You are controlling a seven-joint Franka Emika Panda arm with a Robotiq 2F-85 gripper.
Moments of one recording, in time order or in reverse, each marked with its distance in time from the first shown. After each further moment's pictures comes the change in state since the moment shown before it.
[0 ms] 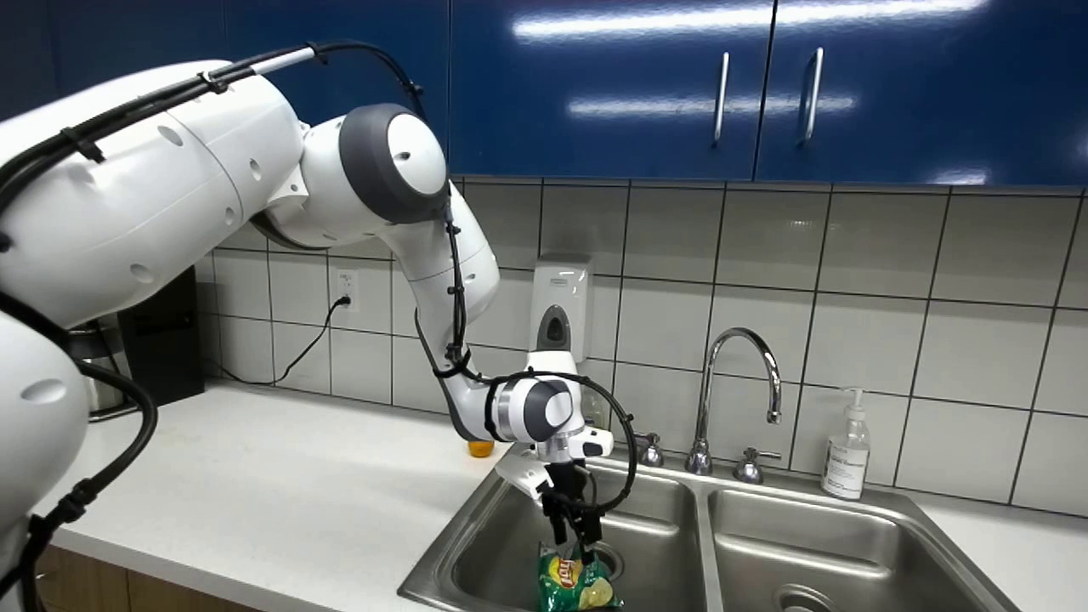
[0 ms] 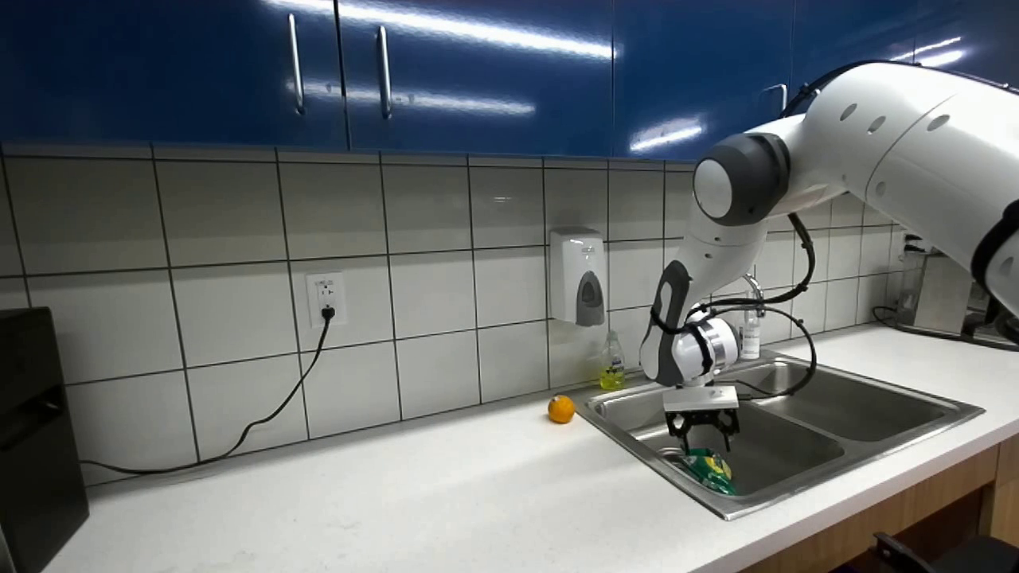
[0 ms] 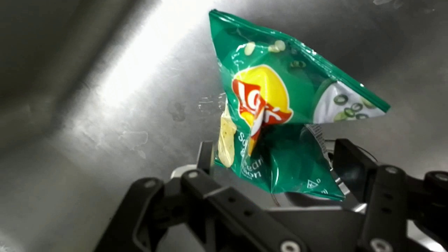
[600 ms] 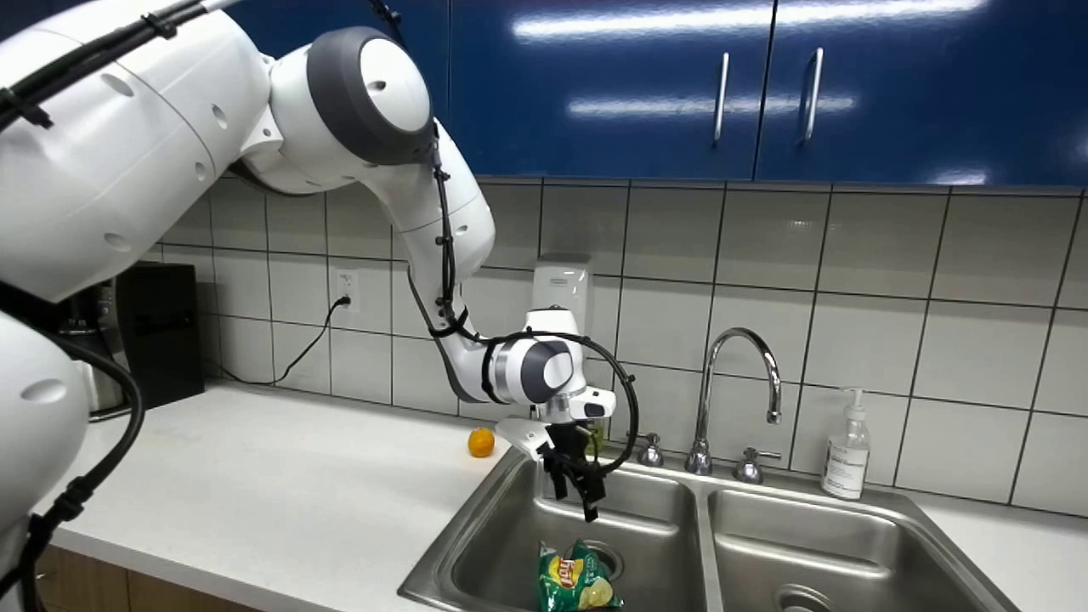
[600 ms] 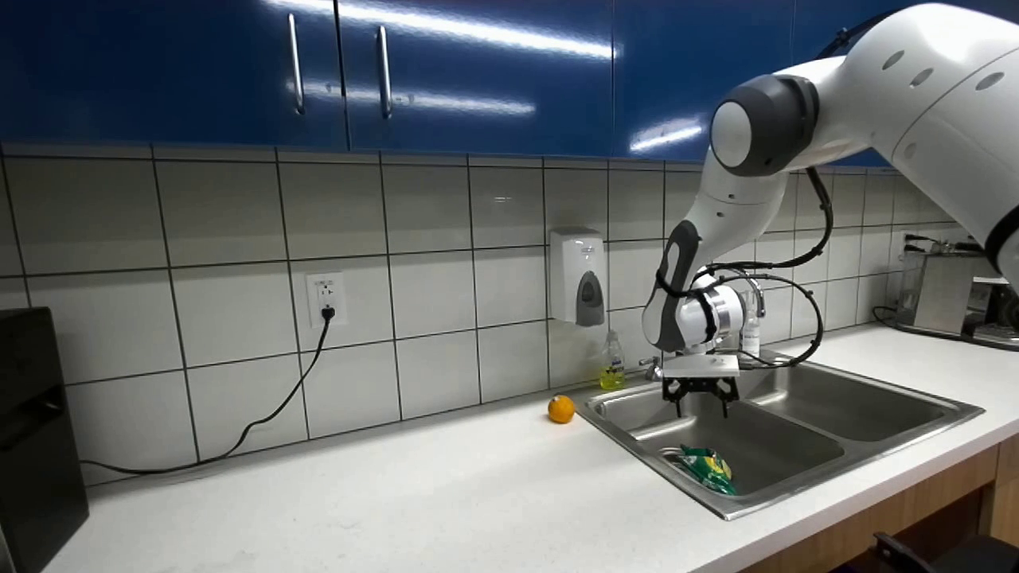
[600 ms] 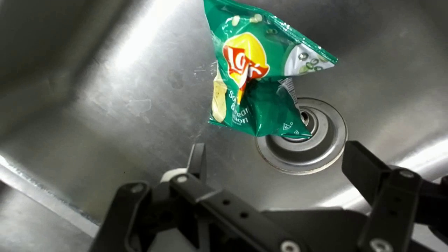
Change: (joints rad) arm 0.001 -0.176 0.001 -0.117 0.000 0.034 -0.015
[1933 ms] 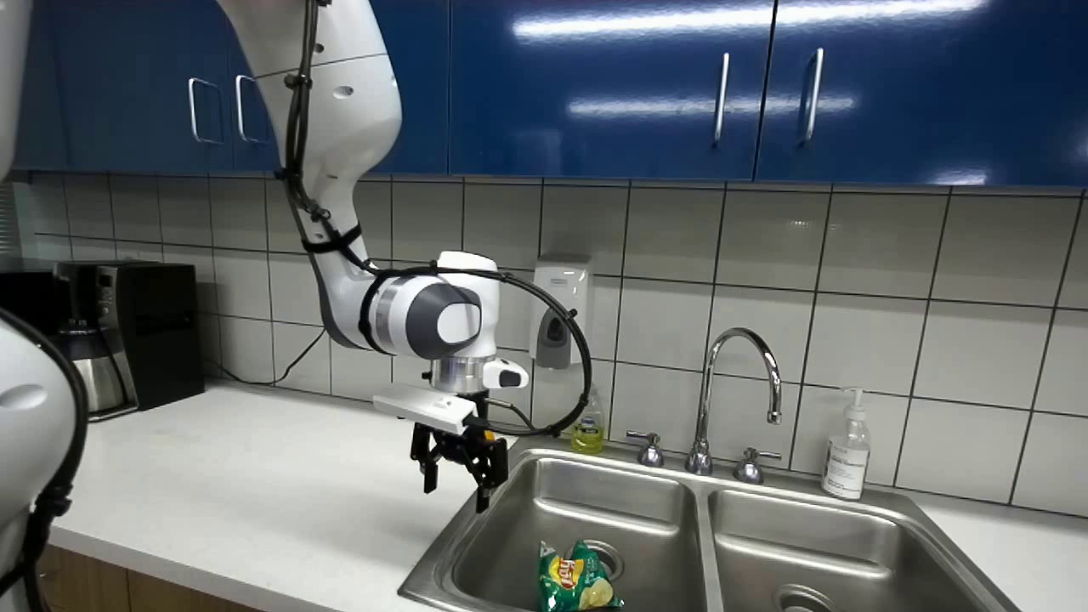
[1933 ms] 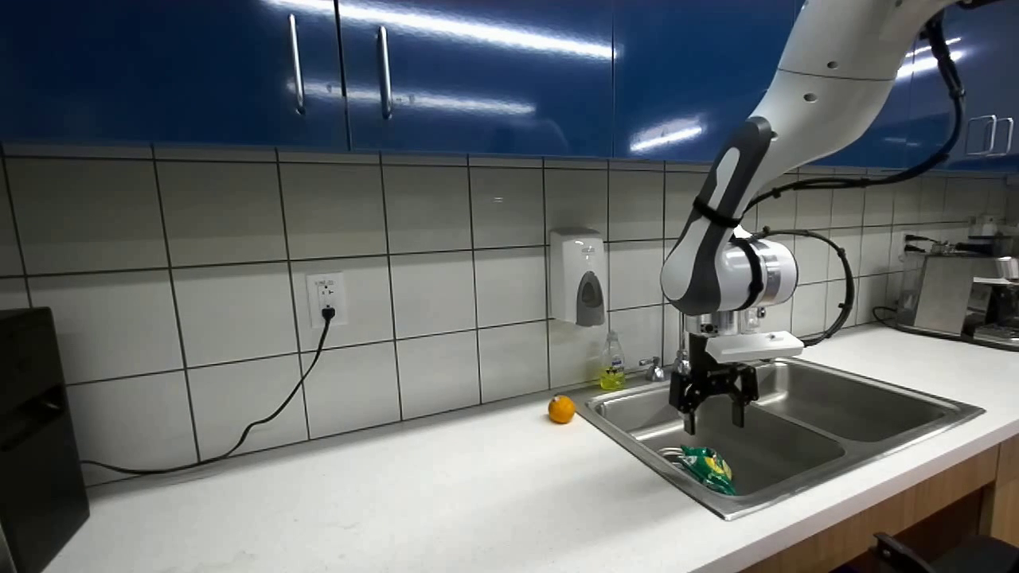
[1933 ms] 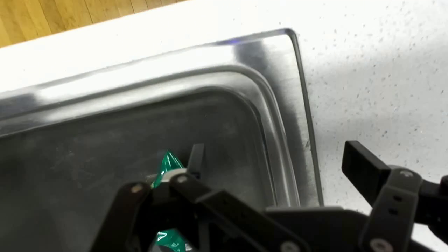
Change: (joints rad) arm -0.055 -0.580 0.198 -0.642 -0.016 -0.030 -0.499
